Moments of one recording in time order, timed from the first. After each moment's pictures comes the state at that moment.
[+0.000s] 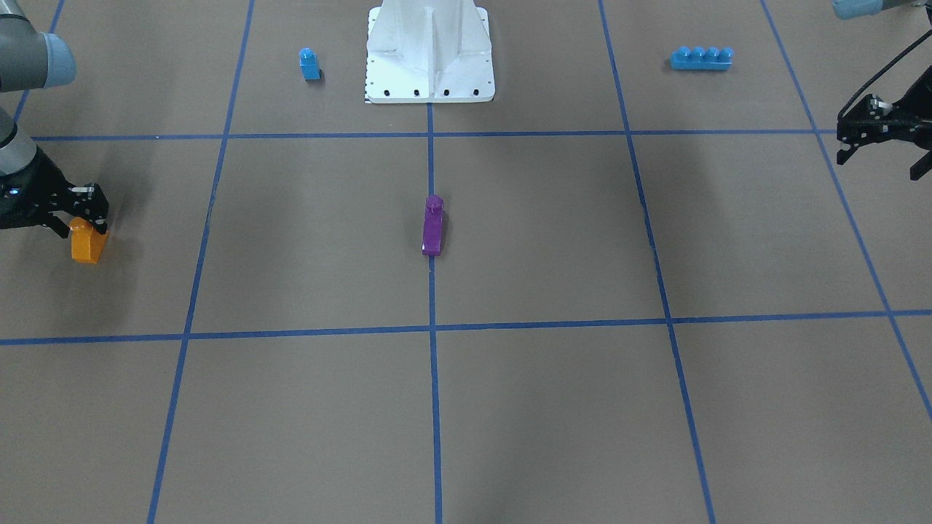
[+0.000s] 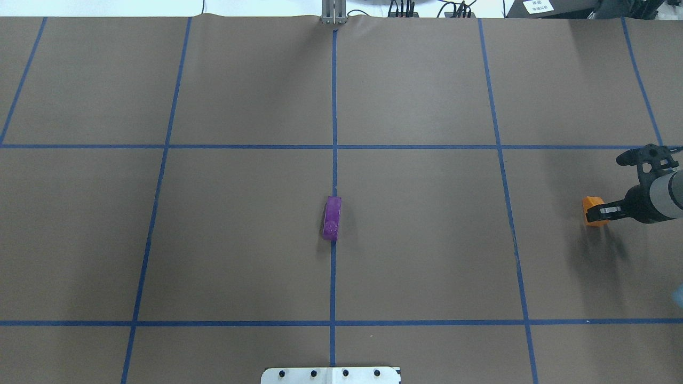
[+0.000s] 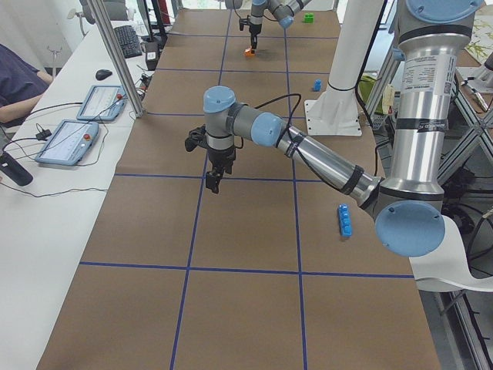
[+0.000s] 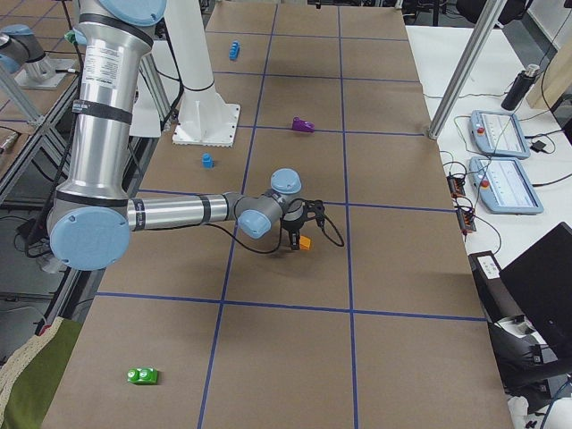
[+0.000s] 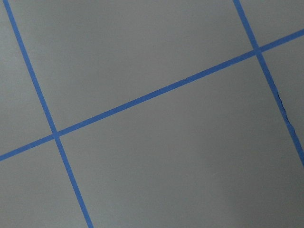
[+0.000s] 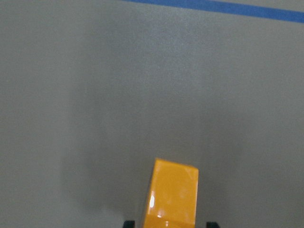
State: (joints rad) left arm -1.26 -1.61 -2.06 -1.37 -2.21 -0.05; right arm 0.86 -1.75 1.73 -0.91 2.02 0.81
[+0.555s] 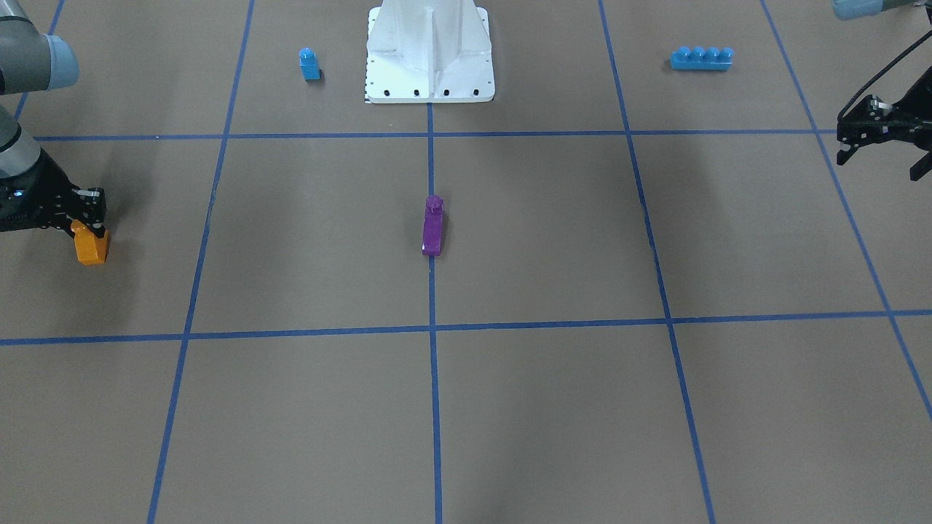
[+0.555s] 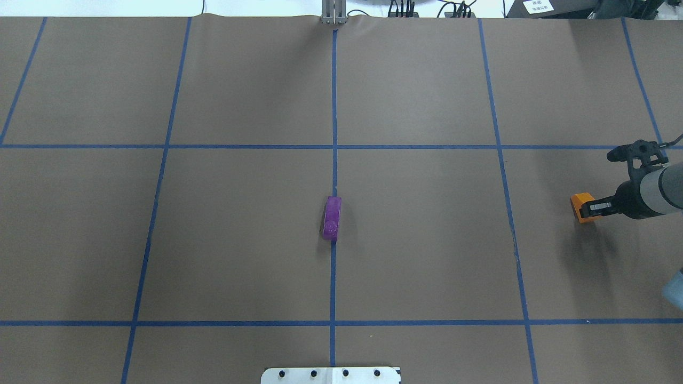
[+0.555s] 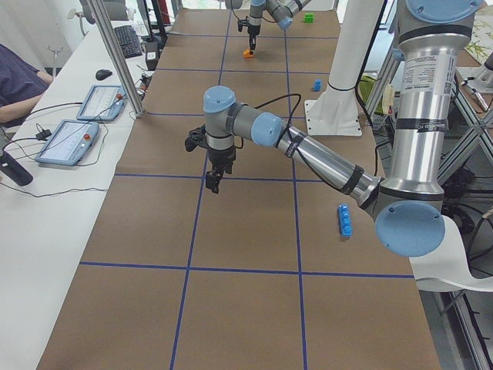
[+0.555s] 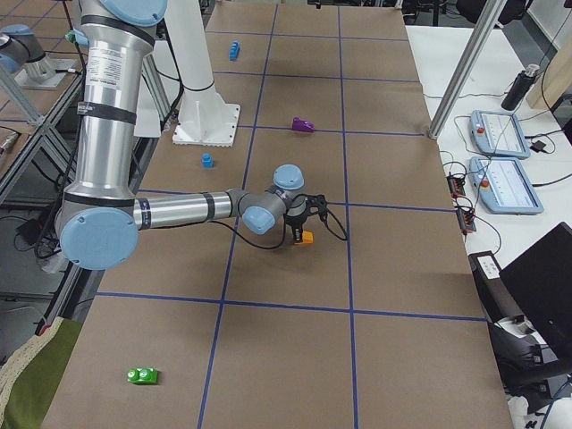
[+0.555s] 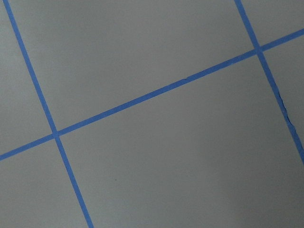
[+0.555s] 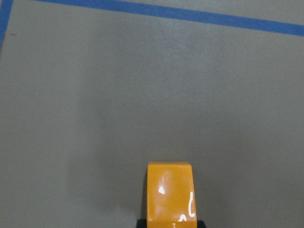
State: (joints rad) left arm -1.26 -1.61 -2.06 -1.37 -2.21 -0.06; right arm 0.85 -1.71 1.74 -0.91 2.03 0.81
